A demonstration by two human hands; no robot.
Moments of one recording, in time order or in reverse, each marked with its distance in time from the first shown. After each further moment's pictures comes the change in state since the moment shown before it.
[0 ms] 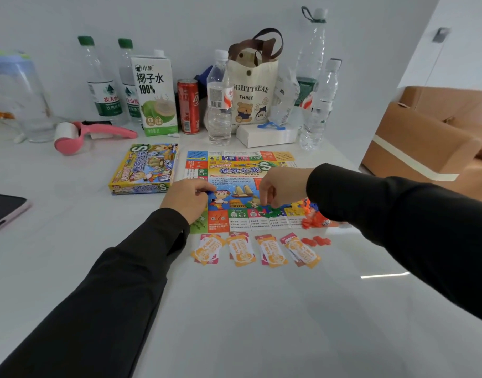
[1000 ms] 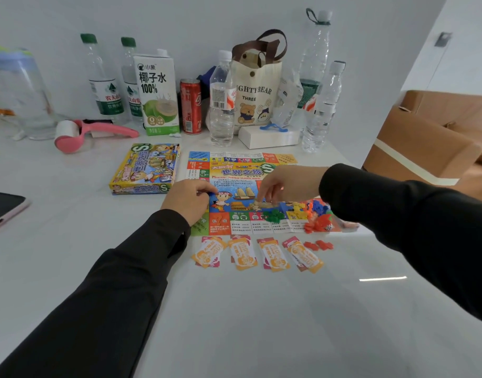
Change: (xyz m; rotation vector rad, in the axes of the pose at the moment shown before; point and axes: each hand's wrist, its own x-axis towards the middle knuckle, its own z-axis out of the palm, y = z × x) left_hand 0.002 -0.001 0.000 -0.023 0.010 0.011; right_hand -0.010 0.003 -0.009 0.119 -0.005 -0.092
